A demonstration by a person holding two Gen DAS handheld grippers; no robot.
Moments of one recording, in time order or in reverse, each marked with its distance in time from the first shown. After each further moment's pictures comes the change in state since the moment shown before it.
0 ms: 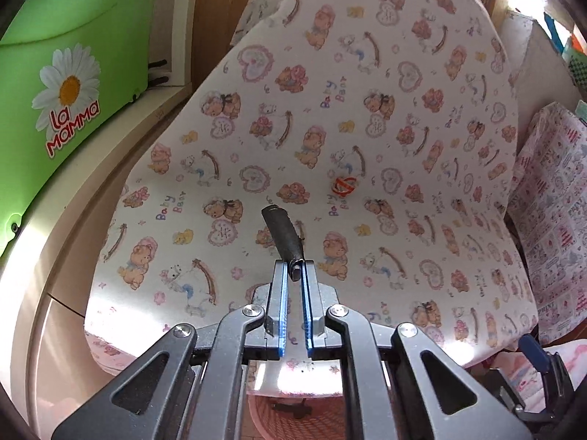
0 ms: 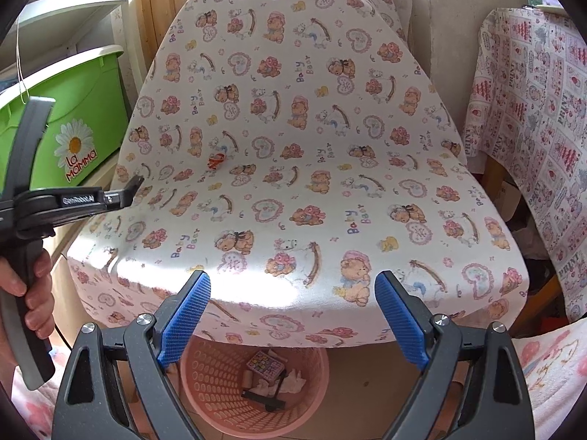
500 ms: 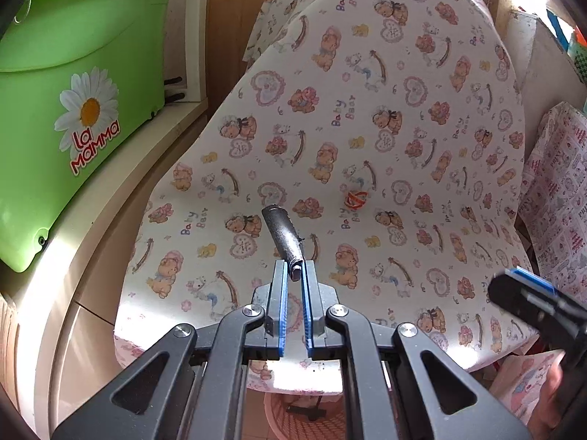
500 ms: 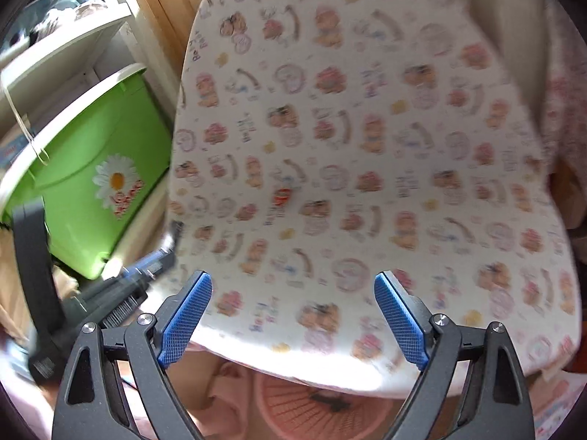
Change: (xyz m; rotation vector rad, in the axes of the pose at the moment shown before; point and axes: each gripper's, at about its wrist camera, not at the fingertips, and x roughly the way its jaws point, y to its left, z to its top) left arm -0.009 0.000 0.010 0.004 0.008 0.094; right arm 0.046 0.026 0.106 0.081 0.180 0.293
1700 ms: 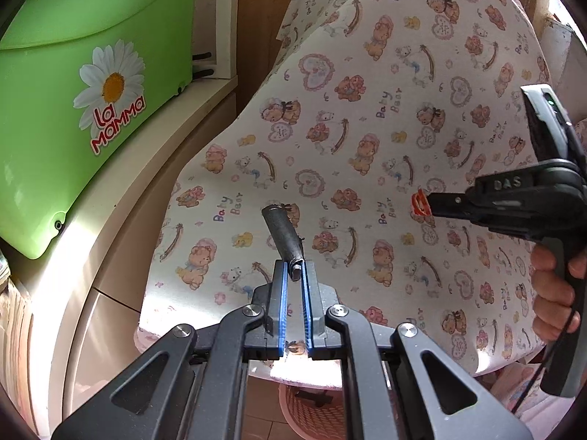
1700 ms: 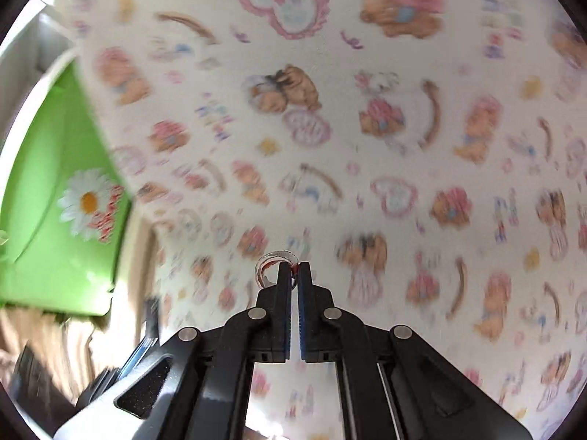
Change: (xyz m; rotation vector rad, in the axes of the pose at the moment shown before) left arm 0.006 0.020 0.005 -0.061 0.071 0.058; right arm 0.121 -0.006 0.079 0.099 0.307 0.084
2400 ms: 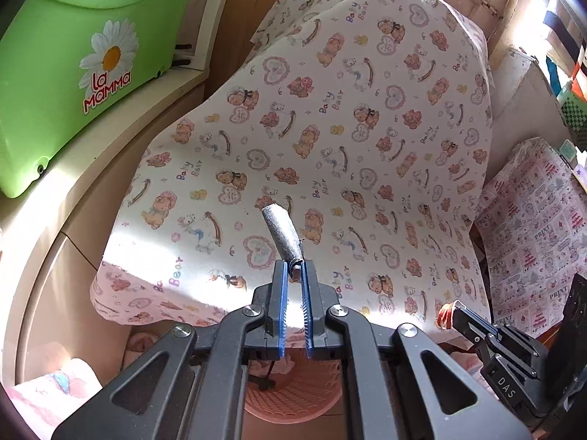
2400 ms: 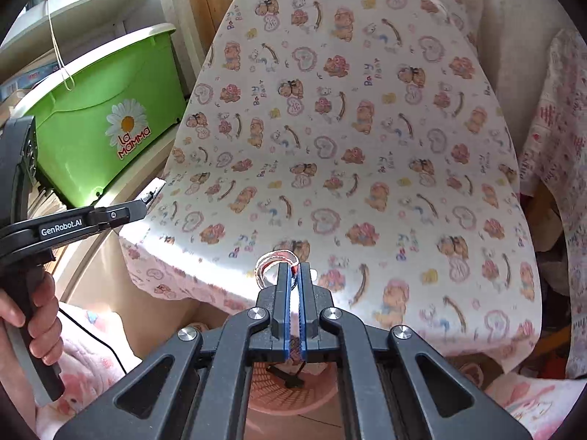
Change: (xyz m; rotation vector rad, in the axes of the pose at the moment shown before) left arm -0.051 -0.005 -0.046 -0.080 -0.033 -0.216; right arm -0.114 -0.004 -0.193 -0.285 -0.322 -0.212
